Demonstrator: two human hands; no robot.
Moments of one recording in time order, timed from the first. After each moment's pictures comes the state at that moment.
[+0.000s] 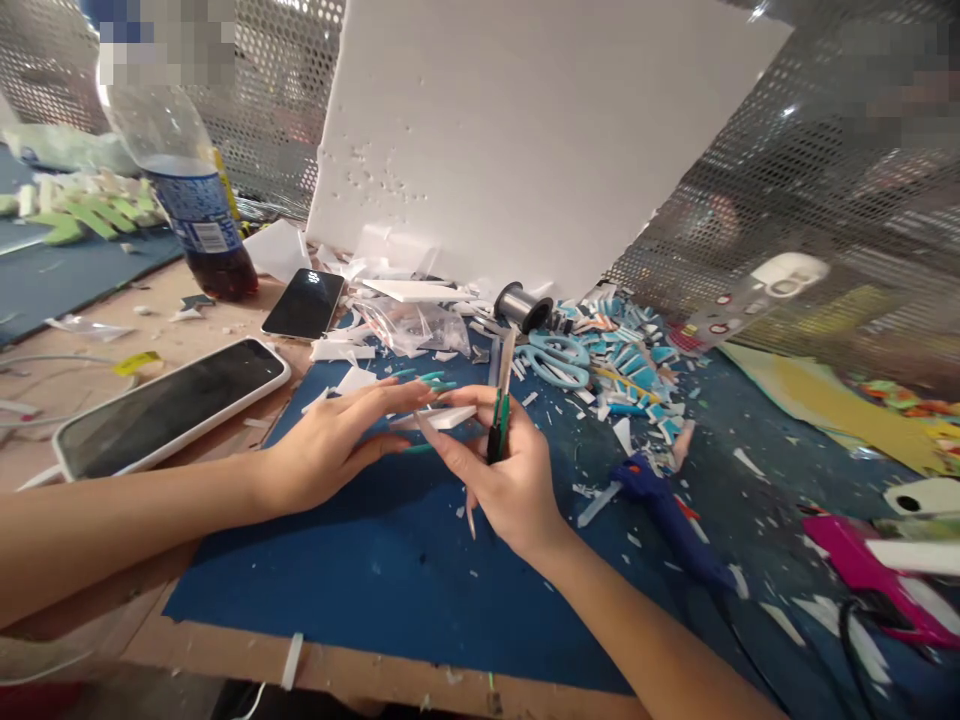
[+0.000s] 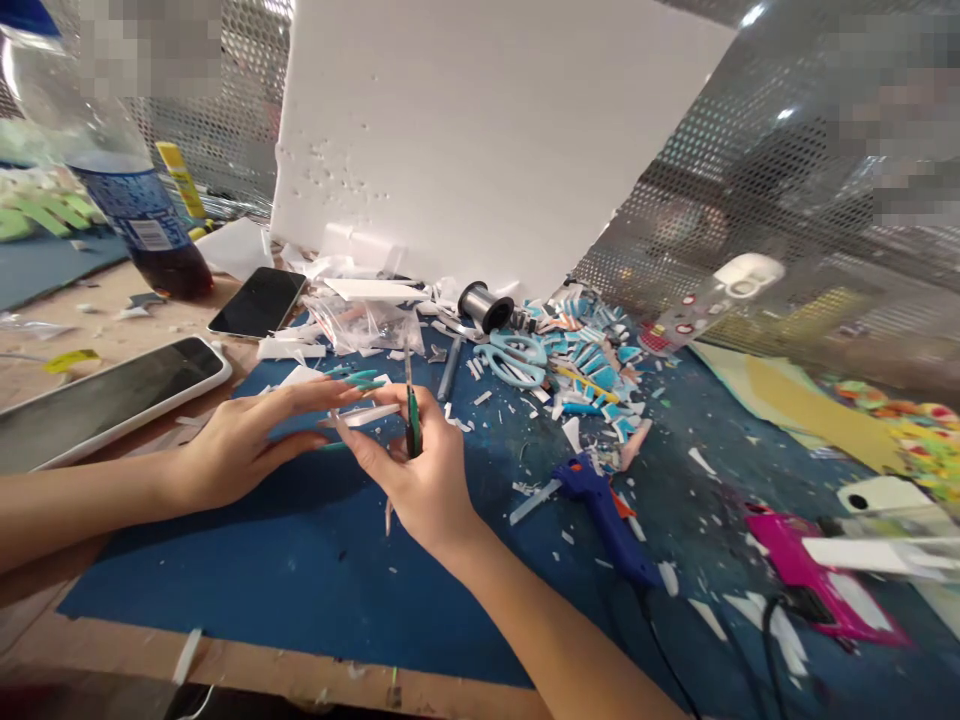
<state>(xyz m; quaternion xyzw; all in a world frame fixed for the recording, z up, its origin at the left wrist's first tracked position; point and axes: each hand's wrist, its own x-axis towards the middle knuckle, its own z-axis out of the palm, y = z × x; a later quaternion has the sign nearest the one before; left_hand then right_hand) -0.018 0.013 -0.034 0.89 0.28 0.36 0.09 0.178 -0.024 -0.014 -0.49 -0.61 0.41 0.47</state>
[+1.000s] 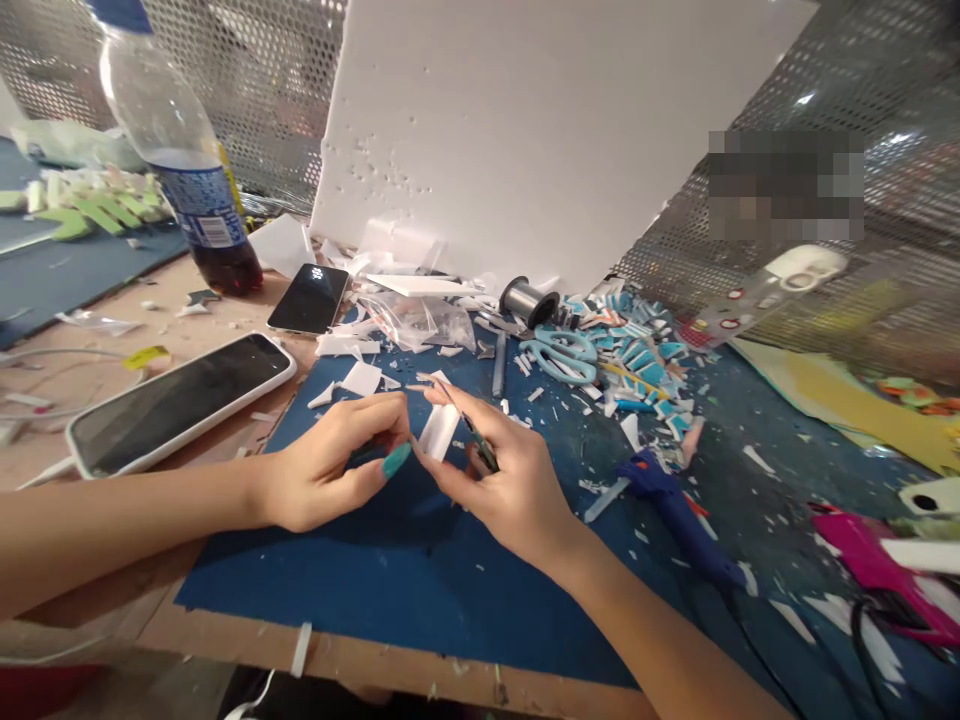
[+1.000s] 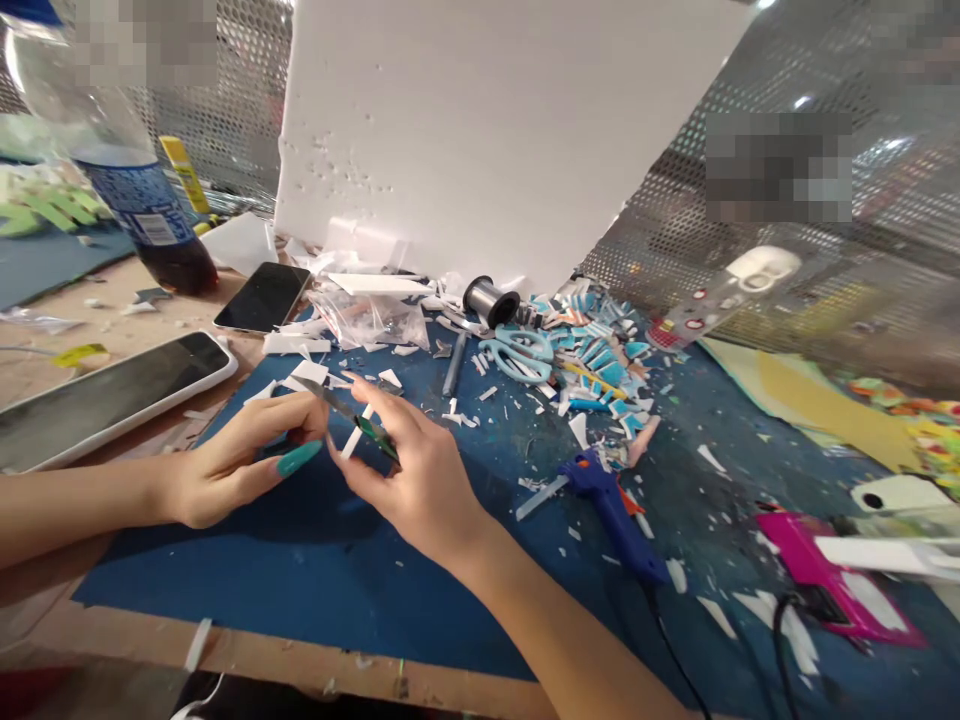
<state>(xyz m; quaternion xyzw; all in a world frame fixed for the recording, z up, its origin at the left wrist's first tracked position) -0.019 0.004 -0.019 0.86 0.20 0.34 0.31 0.179 -0.029 -0.005 -0.45 -0.76 0.29 0.36</state>
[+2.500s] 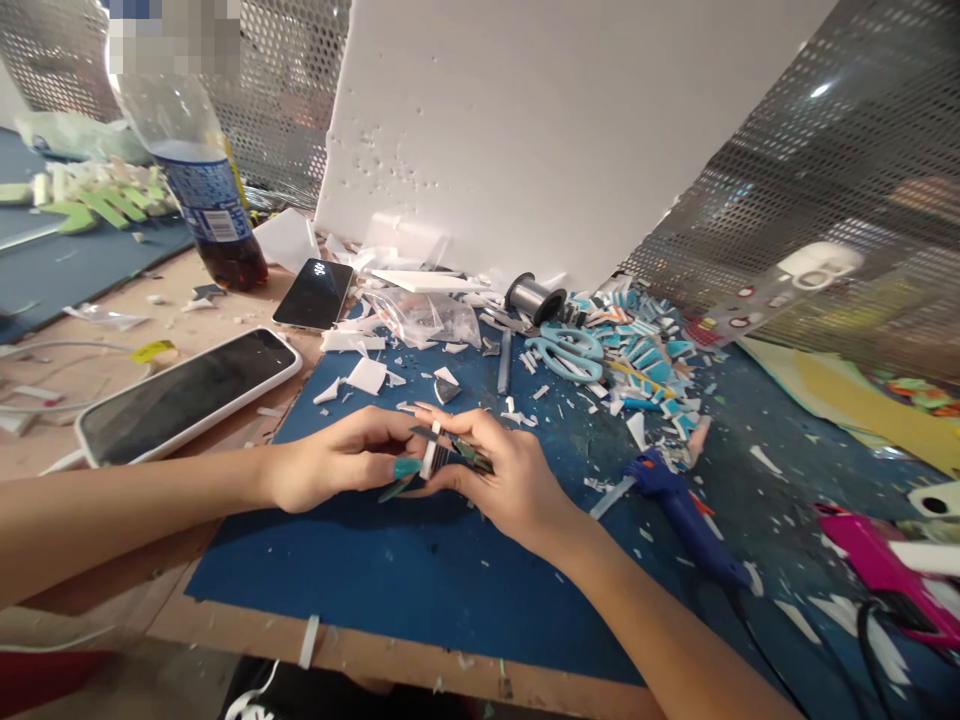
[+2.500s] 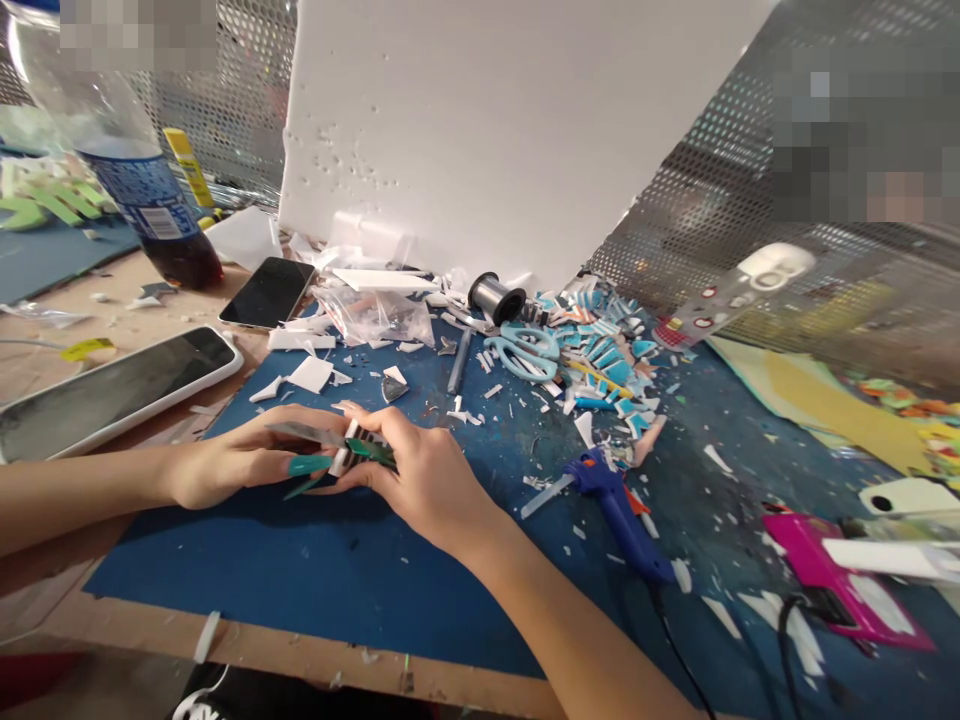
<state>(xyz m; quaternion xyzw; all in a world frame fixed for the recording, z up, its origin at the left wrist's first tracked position) -0.015 0.005 -0.010 0.70 0.19 0.23 0.65 0.187 -0.023 -0.014 -0.42 -0.79 0.32 0.29</state>
